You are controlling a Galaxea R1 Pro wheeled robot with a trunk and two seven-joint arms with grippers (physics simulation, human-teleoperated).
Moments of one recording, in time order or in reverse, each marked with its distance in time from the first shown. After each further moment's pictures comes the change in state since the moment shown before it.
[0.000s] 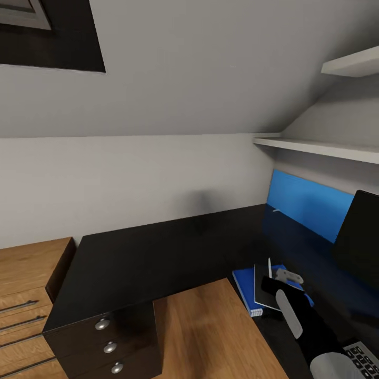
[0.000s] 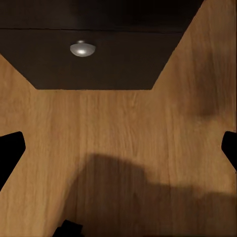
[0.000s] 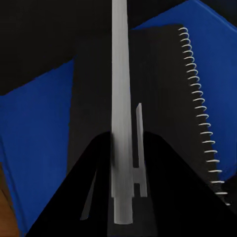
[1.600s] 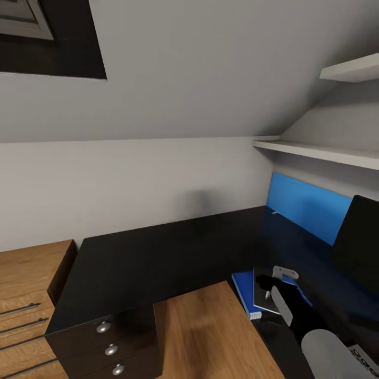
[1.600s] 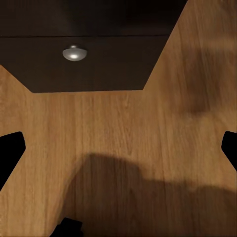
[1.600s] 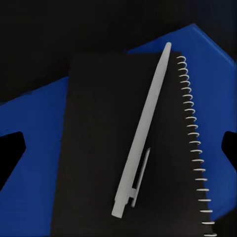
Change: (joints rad) left arm 0.000 0.000 -0.038 -0.011 0.001 0.000 0.000; right arm -0.134 0.000 0.002 0.287 0.133 -0.126 0.066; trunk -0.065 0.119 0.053
